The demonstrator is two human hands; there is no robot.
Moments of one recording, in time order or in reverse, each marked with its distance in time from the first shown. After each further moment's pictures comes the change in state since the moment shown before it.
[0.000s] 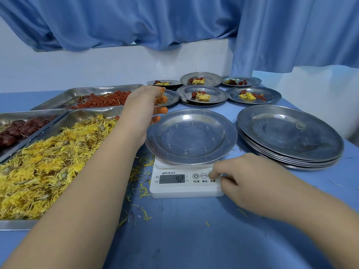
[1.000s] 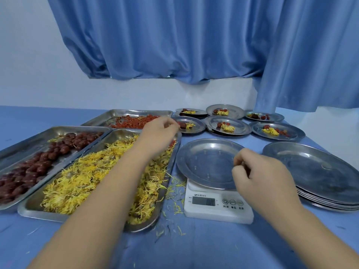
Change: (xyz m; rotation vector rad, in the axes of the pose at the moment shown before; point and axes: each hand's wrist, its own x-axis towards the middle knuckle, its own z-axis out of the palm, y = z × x) left_hand 0.000 0.012 -0.066 0.675 -0.015 0.290; right_hand 0.035 -0.037 -0.009 0.128 0.530 0.108
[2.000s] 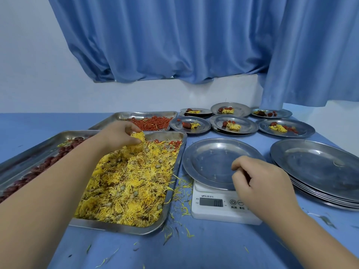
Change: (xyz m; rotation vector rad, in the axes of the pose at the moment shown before) left_hand 0.026 -0.082 -0.092 0.234 -0.141 -0.155; right_hand -0.005 0.004 0.024 0.042 0.153 -0.133
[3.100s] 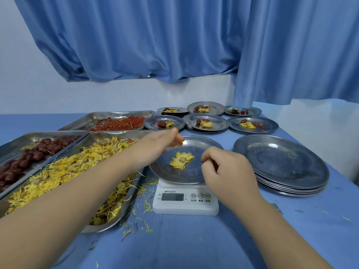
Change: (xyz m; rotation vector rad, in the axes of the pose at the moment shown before) left_hand -0.049 0.131 0.107 -0.328 -0.313 0.262; right_hand 0.004 0.013 -0.024 0.135 -0.094 0.100
